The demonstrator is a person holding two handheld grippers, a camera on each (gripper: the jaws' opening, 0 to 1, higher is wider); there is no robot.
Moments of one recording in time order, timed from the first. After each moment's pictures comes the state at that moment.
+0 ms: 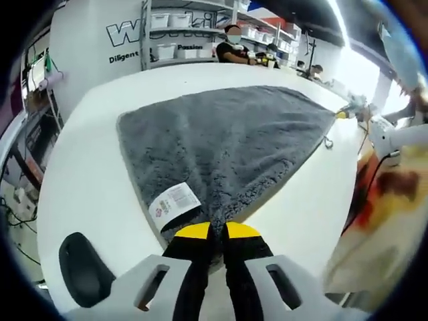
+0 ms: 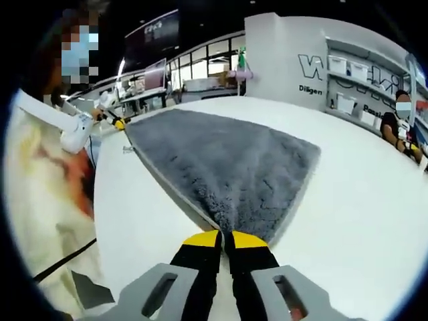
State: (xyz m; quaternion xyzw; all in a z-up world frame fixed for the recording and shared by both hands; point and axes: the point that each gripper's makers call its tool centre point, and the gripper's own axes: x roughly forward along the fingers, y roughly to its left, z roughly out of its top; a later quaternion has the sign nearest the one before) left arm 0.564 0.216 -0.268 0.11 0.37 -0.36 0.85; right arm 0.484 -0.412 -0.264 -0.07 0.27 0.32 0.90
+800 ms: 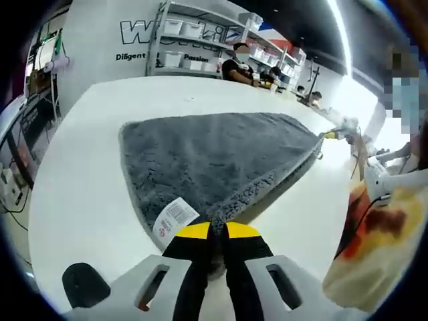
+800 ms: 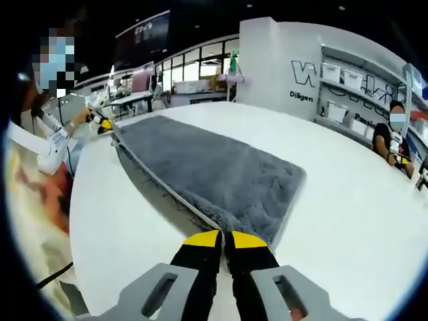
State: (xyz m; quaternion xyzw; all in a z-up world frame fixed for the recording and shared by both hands) left arm 0.605 0.200 -0.246 0.03 0.35 -0.38 0.86; right arm 0.554 -0.416 -0.237 -0.11 0.27 0.28 0.92
